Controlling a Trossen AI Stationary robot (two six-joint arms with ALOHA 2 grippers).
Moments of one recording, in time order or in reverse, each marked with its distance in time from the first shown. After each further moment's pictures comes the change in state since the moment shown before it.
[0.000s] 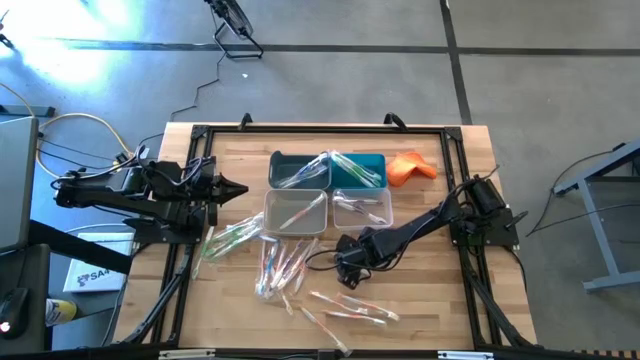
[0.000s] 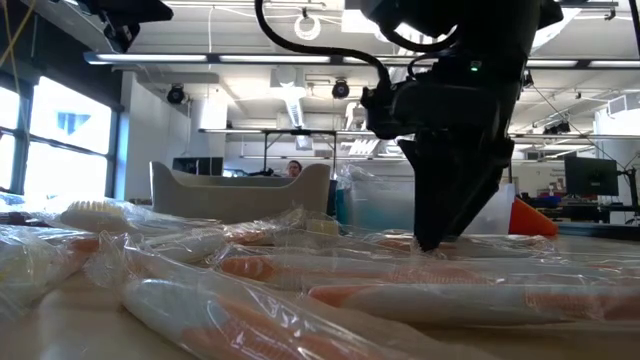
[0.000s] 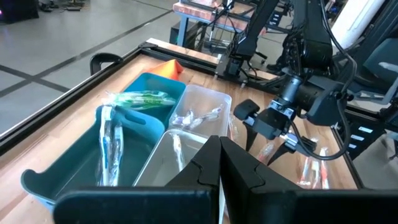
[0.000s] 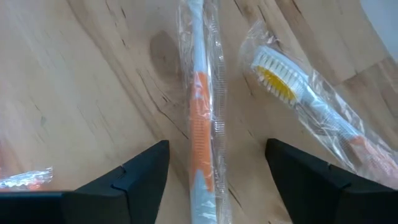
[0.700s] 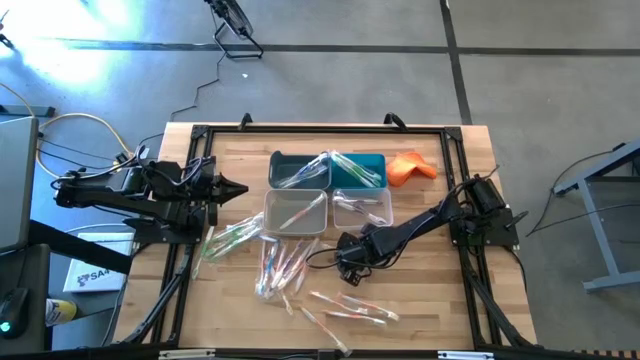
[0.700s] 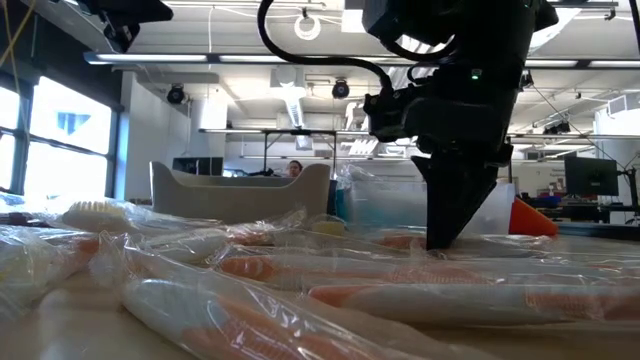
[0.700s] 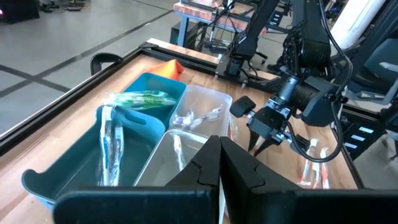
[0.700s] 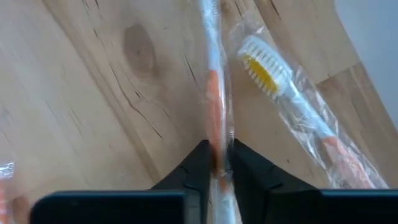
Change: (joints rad) left arm 0.000 0.000 0.000 0.000 -0.002 0.000; right arm -0.001 0.002 -0.001 -0.048 0.004 -0.056
